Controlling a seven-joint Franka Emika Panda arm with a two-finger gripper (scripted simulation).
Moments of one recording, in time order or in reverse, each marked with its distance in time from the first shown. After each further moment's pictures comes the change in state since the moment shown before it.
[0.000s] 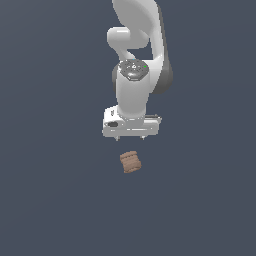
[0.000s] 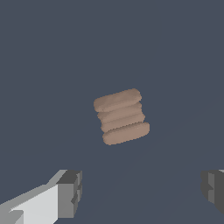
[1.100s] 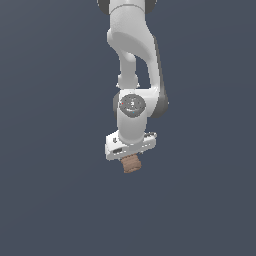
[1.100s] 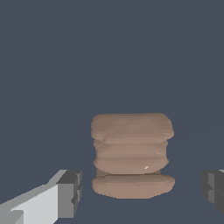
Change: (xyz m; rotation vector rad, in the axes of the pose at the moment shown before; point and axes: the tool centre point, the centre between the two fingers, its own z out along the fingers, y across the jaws) arm 0.036 -0.002 0.076 0.017 0.002 -0.252
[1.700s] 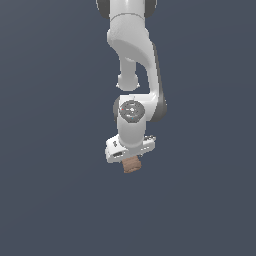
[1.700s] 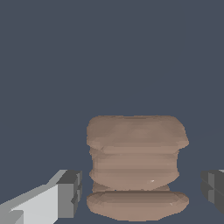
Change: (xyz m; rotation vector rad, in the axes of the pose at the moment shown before) arm 0.002 0.000 0.020 0.001 0.002 -0.014
